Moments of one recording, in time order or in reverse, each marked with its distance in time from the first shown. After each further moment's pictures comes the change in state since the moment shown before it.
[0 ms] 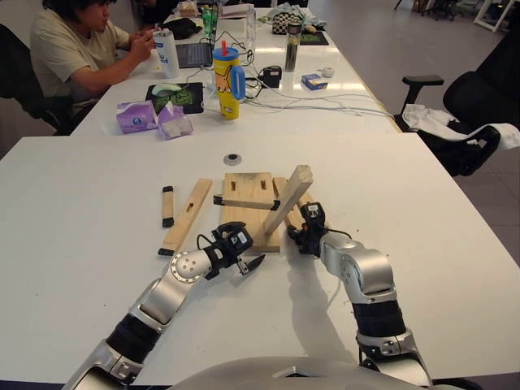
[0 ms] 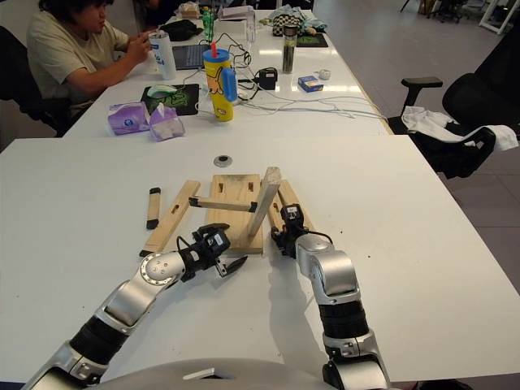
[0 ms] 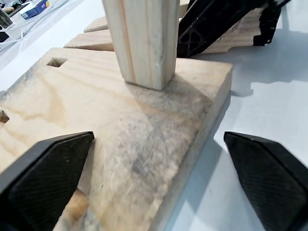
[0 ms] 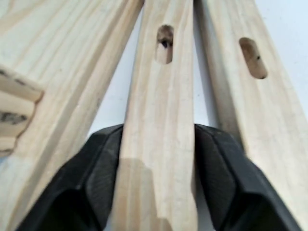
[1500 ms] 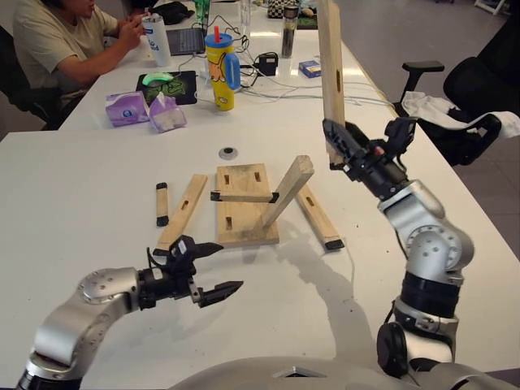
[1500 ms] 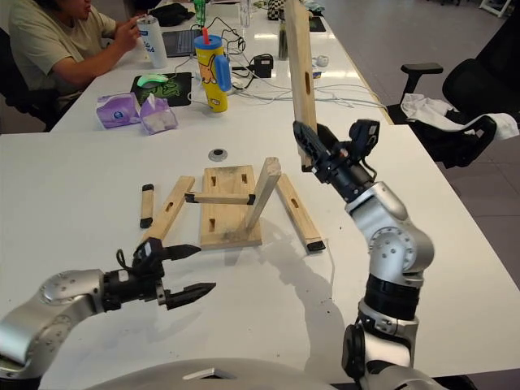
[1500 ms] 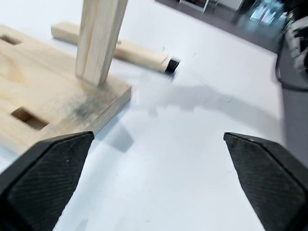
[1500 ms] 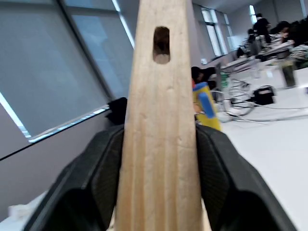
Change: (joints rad) left arm 0.302 0.258 0.570 -0.502 -0.758 0.408 -0.408; right arm -0.192 -0.179 -0.448 -0.142 0.766 -0.255 0.403
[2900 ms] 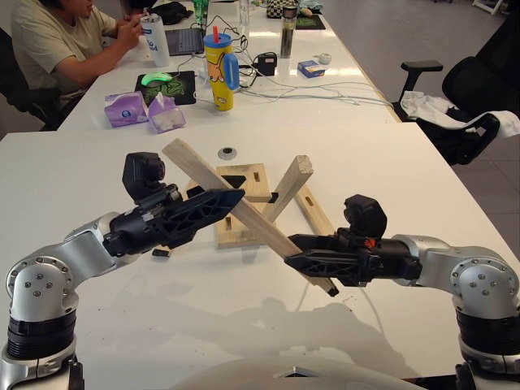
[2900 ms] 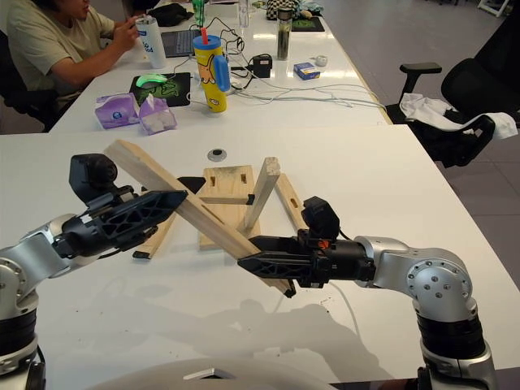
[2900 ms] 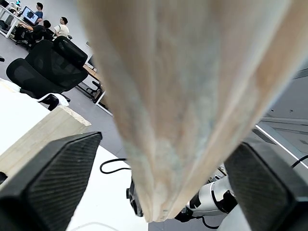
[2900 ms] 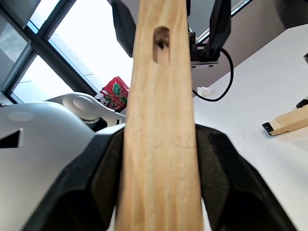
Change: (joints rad) left arm -0.342 -0.021 0.133 0.125 -1.101 0.164 0.430; right arm 0.256 -0.396 0.251 -0.169 0.590 0.306 0.329
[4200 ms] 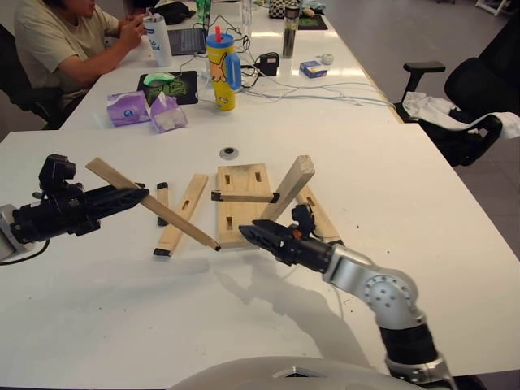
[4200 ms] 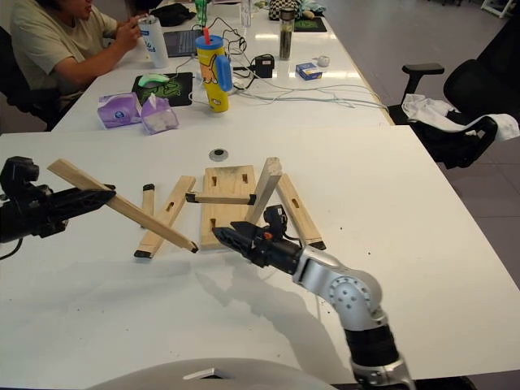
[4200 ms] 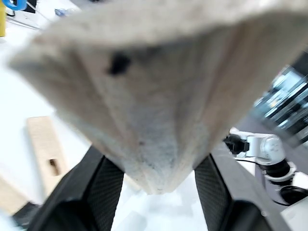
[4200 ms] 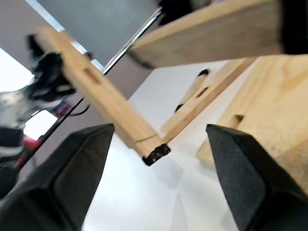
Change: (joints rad) left arm 0.033 0.402 0.131 0.484 0.703 -0.037 -0.589; right arm 0.075 0.532 0.259 0.205 -0.588 -0.317 -0.564
